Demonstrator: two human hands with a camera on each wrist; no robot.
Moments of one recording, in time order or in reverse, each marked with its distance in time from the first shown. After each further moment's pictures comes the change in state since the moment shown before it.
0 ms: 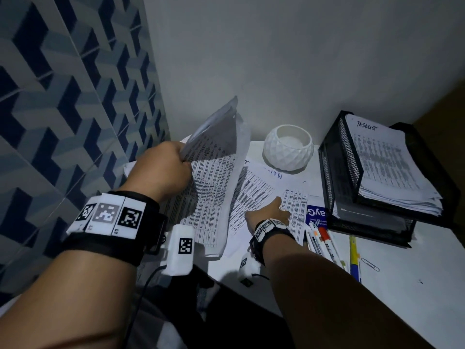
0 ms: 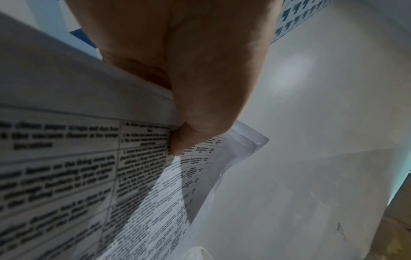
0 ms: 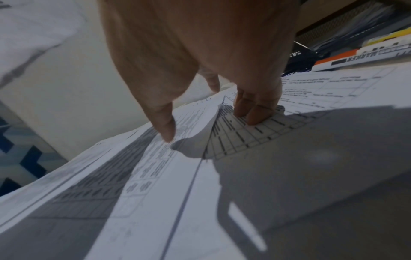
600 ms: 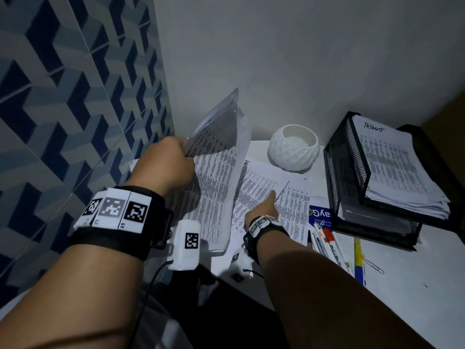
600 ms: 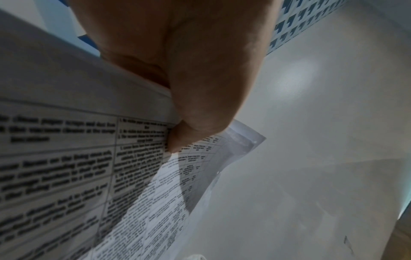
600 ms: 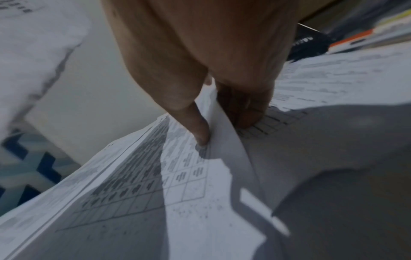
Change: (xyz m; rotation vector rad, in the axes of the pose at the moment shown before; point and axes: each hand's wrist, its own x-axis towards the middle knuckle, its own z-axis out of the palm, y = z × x) left_hand 0.008 -0.011 -0.001 -0.020 0.024 -0.019; right_hand -0.023 -0.015 0.011 0.170 -0.074 -0.132
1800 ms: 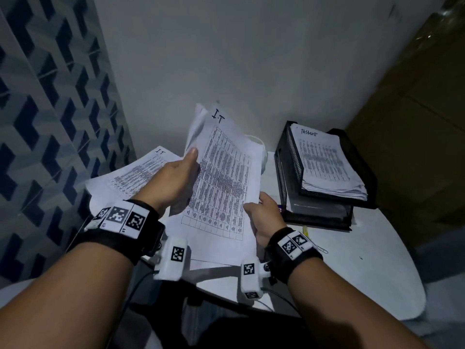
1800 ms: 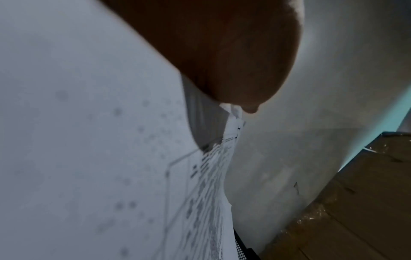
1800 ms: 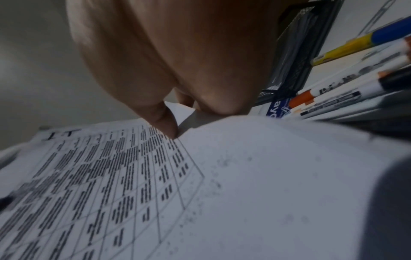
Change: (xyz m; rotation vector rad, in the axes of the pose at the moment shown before) left_hand -0.038 0.064 0.050 -0.550 -0.296 0.076; right_hand -0.048 0.040 -0.131 0.727 -0.158 -0.223
